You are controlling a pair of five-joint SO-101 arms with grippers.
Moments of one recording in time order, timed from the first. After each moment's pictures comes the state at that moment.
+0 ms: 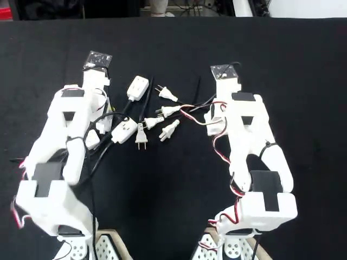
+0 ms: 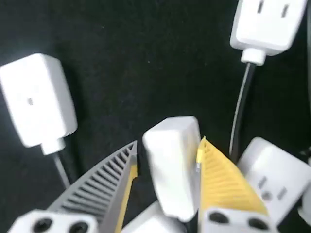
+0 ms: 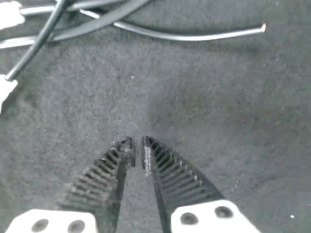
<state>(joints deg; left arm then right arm) -6.2 10.9 18.5 45.7 -16.2 1.0 5.1 26.1 58.2 7.7</state>
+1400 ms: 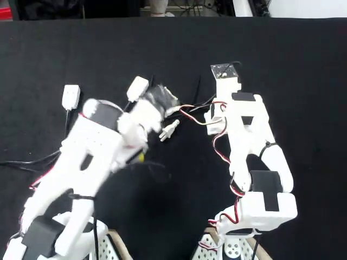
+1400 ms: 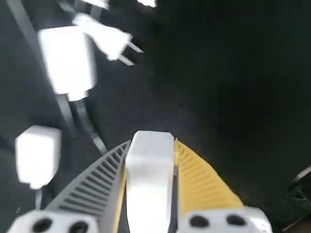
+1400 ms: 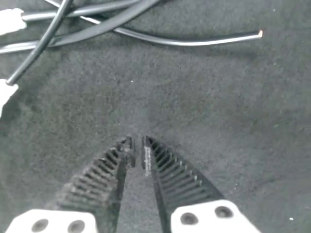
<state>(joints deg) 20.7 -21.9 28.4 85.8 -25.3 1.0 5.1 26.1 57.6 7.7</state>
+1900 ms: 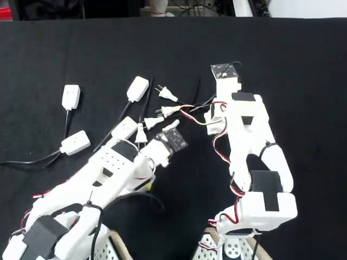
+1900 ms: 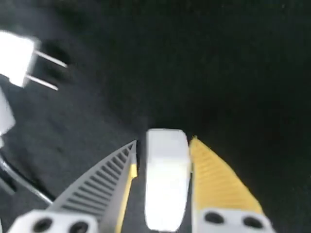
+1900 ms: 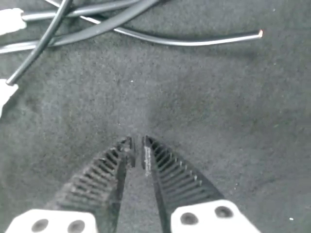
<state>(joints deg) 26.8 -21.9 54.4 56.7 -24.0 1.0 5.1 26.1 57.6 7.7</state>
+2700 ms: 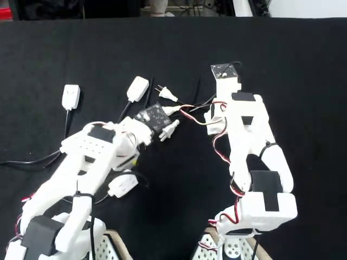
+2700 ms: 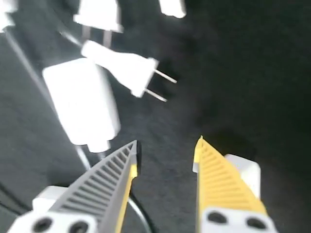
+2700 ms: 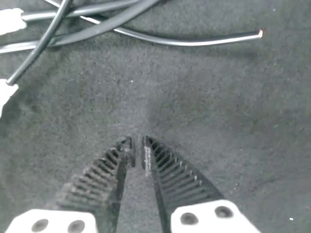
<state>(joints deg) 12.7 -21.8 47.9 53.7 -40.1 1.0 5.1 26.1 57.6 7.7</state>
